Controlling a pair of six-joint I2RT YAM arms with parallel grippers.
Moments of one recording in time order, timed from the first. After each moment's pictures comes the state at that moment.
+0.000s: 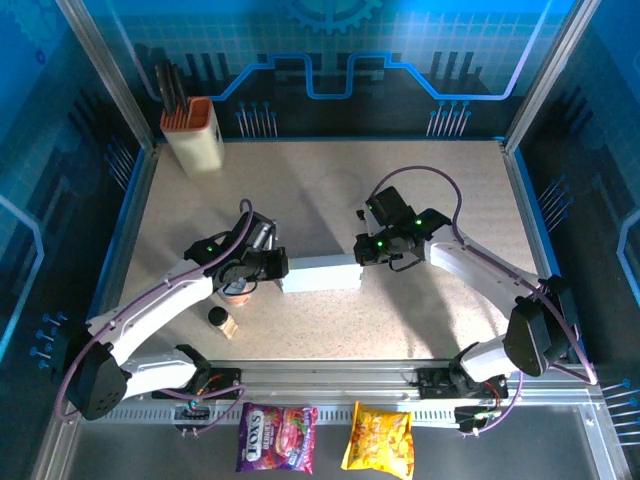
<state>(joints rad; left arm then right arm) -0.58 1.19 0.91 -0.71 0.10 -0.67 0.60 1.45 1.14 -0.78 -0.19 0.41</state>
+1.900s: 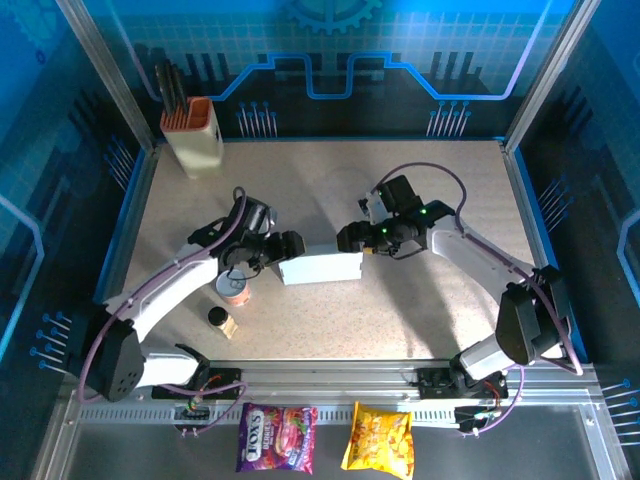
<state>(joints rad) -0.45 1.33 0.96 -0.58 0.27 -0.75 0.49 1.52 1.19 -0.69 -0.48 0.45</state>
